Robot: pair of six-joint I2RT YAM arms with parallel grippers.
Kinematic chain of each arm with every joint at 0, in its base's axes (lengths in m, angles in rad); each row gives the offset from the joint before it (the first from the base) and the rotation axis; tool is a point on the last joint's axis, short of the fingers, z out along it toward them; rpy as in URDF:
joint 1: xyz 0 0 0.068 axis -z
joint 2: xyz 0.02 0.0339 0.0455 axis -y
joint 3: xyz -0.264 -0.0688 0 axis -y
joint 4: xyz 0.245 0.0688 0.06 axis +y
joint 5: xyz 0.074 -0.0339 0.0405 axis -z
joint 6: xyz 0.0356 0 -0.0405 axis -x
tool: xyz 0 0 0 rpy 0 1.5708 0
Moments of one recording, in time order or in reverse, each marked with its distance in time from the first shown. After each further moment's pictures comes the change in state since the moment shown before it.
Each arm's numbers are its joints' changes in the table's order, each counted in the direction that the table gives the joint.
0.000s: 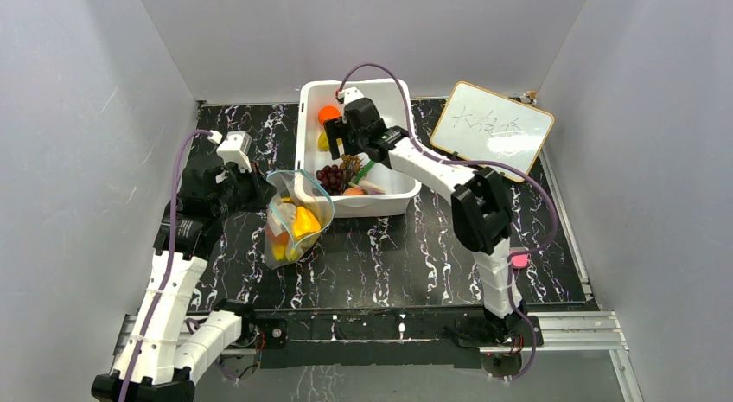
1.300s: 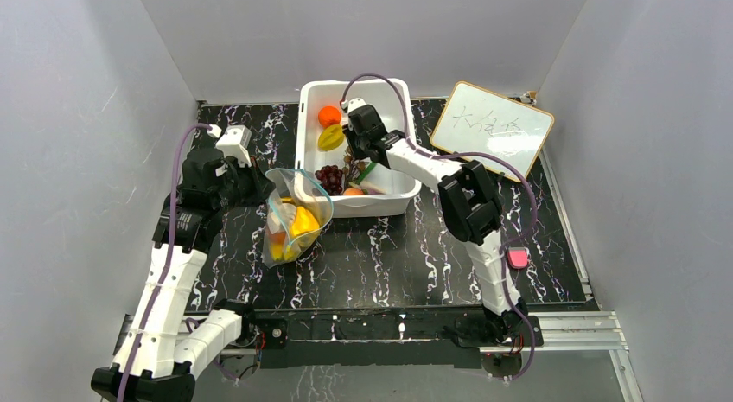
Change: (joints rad) left arm 0.000 -0.042 0.054 0.025 -0.023 -0.005; right arm 0.053 -0.180 0.064 0.015 0.066 0.135
